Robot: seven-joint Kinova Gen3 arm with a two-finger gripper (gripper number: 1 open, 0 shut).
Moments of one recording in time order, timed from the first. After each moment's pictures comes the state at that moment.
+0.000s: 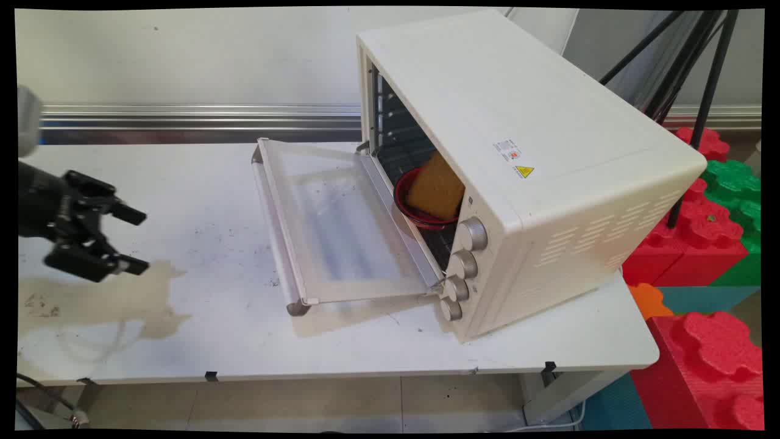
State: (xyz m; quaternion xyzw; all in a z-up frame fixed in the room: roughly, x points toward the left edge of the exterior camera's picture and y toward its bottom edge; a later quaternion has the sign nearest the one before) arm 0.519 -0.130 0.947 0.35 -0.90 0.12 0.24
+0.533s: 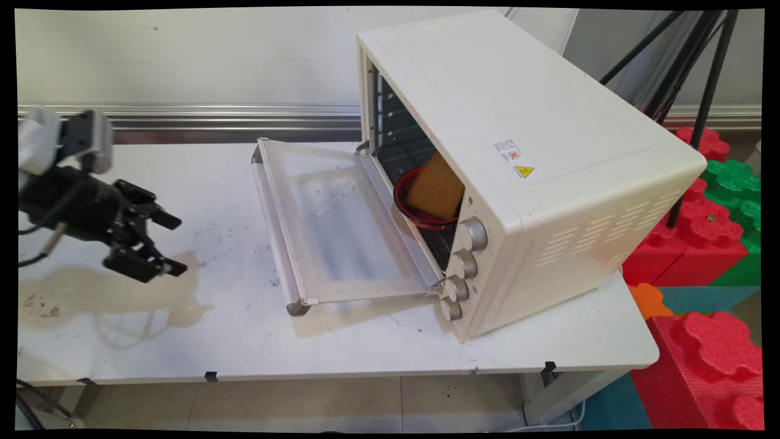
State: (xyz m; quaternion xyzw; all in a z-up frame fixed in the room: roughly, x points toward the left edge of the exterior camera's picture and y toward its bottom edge) arm 0.495 -0.167 0.910 0.35 -0.91 0.12 0.22
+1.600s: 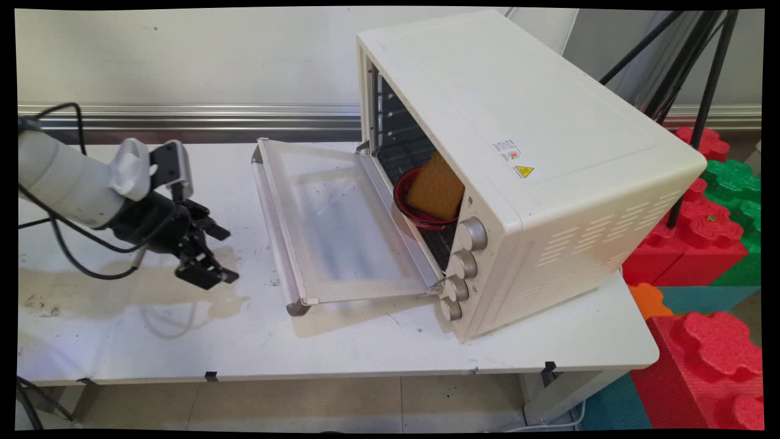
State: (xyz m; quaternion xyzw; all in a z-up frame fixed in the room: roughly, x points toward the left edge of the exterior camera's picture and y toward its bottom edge) arm 0.453 -0.210 0.852 0.34 -0.91 0.12 0.21
